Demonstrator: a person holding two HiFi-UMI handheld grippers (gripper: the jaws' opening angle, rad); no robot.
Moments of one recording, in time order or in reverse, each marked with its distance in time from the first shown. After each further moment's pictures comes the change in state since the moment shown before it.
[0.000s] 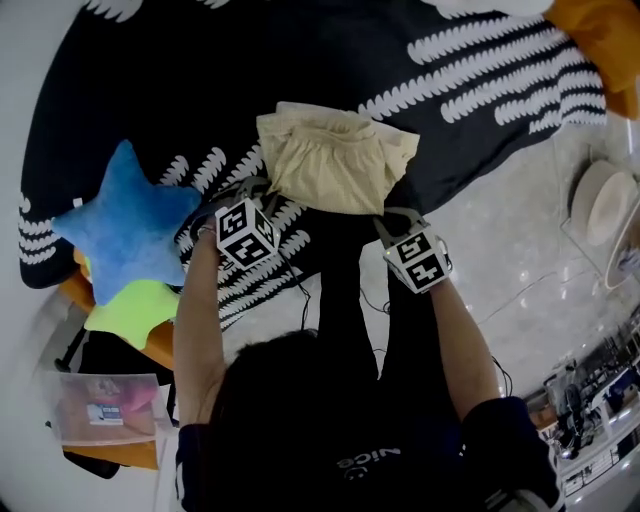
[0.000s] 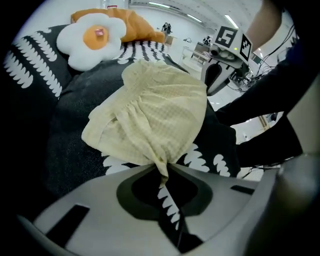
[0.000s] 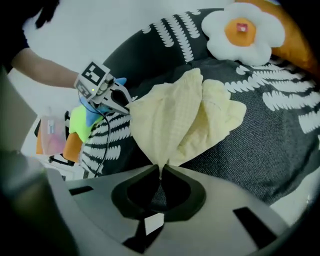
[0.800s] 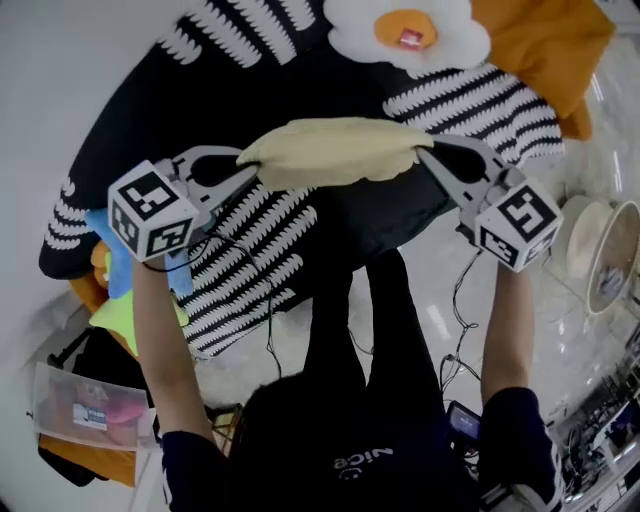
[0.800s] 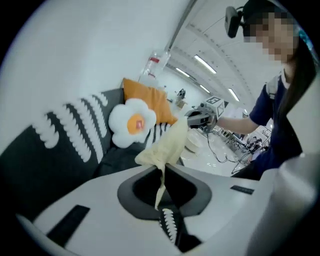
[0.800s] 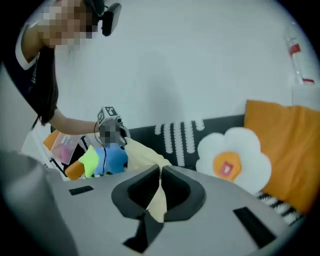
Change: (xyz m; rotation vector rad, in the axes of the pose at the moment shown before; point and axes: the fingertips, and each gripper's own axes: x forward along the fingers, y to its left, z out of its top) left arm -0.275 0.090 0.147 -0.305 -0.642 -0.082; right arm -0.275 -0.050 0.254 -0.365 -0.565 0.026
